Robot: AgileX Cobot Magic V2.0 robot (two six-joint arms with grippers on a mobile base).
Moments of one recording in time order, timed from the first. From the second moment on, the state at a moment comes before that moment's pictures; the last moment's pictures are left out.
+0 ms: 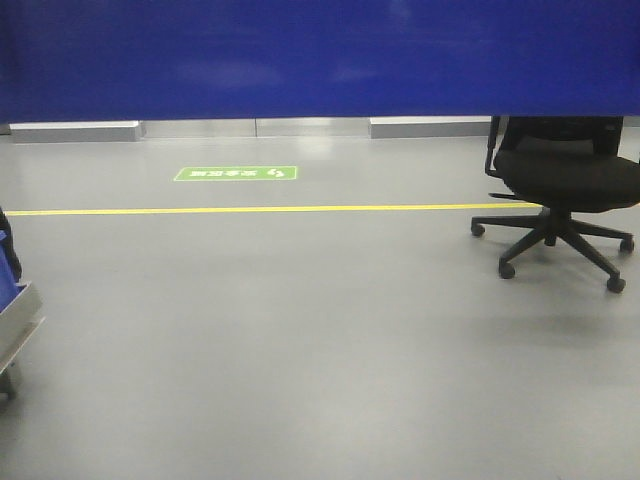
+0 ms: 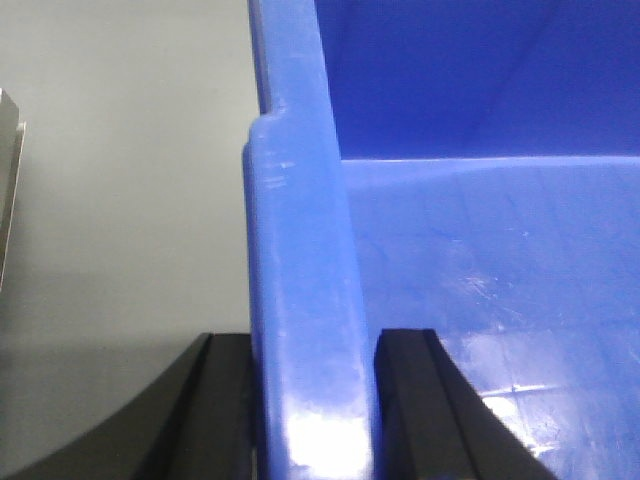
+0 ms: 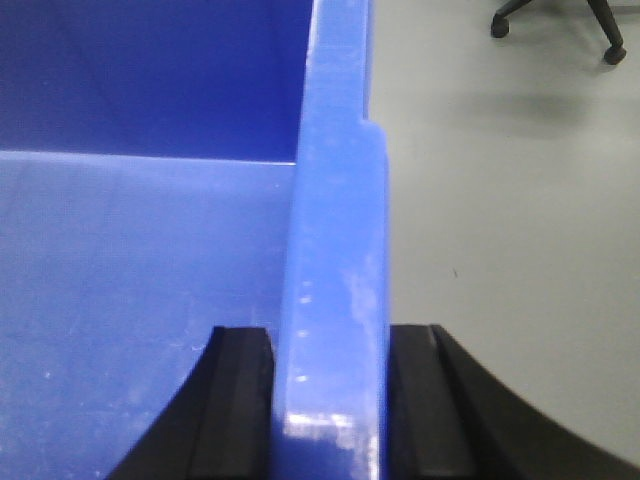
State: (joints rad) left arm -0.16 1.16 -1.51 0.03 1.10 -0.19; right arm 0.25 1.16 -1.48 -0.02 1.09 0.10
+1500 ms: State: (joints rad) left arm -0.16 1.16 -1.51 0.03 1.10 -0.19; right arm 0.25 1.16 -1.48 -0.02 1.09 0.10
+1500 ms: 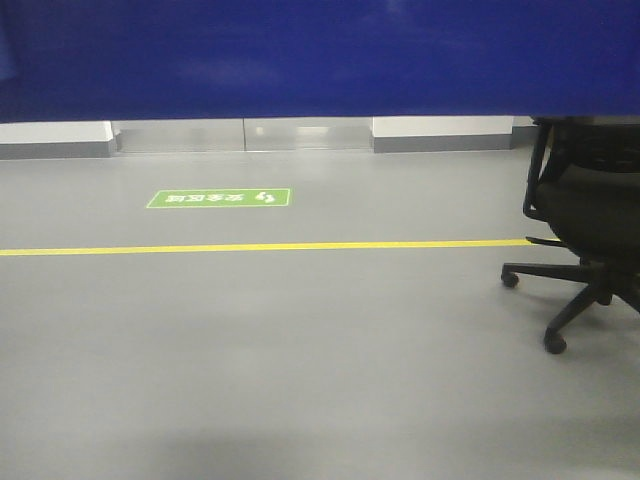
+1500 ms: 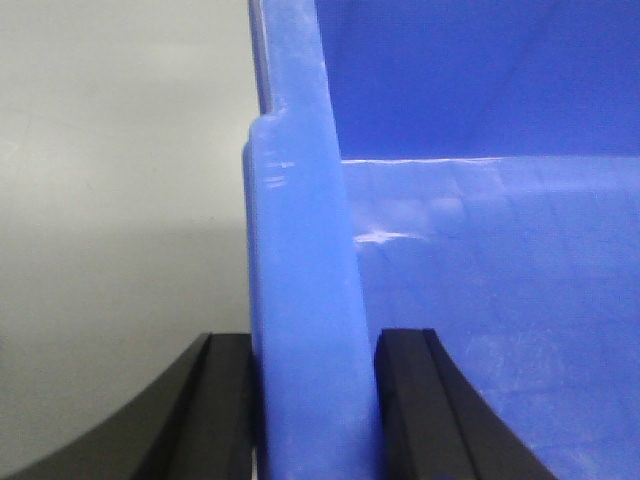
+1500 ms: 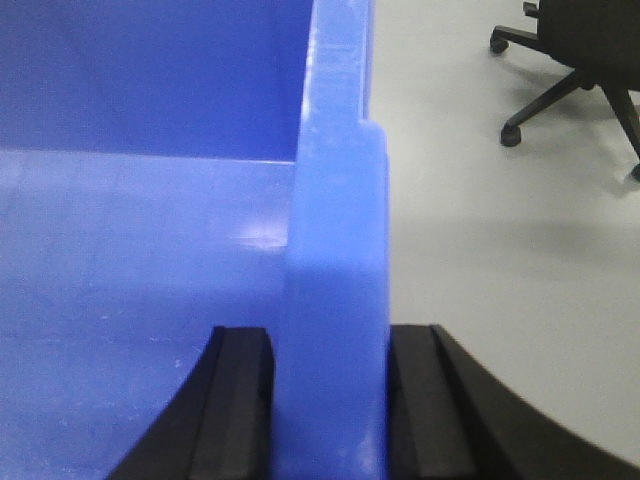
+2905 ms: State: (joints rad) left arm -0.16 1.16 -1.51 0.04 1.09 -0.19; right arm 0.25 1.16 -1.48 -0.01 1.08 0.10
